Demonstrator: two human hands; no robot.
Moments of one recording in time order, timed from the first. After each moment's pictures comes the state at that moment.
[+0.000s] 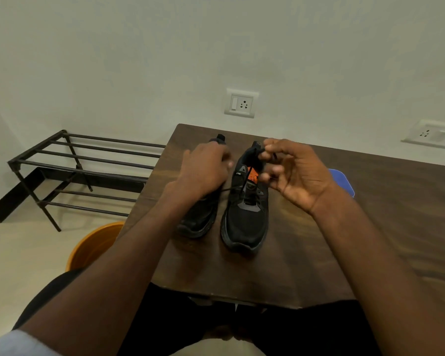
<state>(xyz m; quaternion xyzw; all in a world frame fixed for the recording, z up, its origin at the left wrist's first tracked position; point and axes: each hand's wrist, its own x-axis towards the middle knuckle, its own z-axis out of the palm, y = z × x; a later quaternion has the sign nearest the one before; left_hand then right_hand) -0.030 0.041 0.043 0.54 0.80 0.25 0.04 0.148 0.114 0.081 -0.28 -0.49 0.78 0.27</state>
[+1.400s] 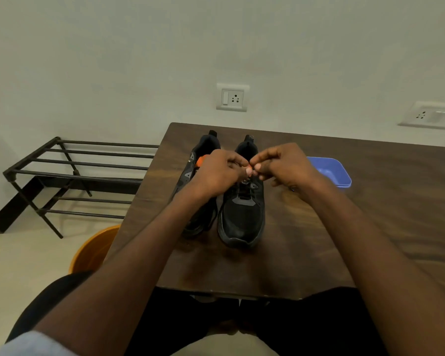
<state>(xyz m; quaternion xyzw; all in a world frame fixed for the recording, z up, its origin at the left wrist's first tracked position) -0.004 0.055 0.021 0.52 0.68 0.43 0.28 0.151 0.149 0.050 -0.44 -0.76 0.44 0.20</state>
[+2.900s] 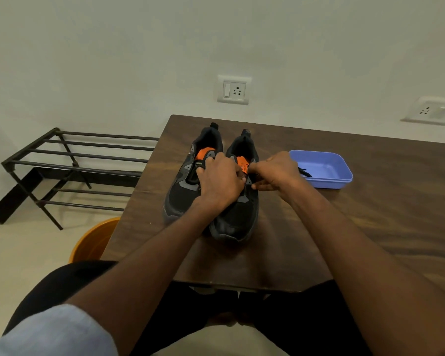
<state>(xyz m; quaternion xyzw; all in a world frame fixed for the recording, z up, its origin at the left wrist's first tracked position) 0.018 0.070 -0.016 0.49 0.83 0.25 0.07 0.122 0.158 0.007 -0.57 -0.66 0.46 0.17</state>
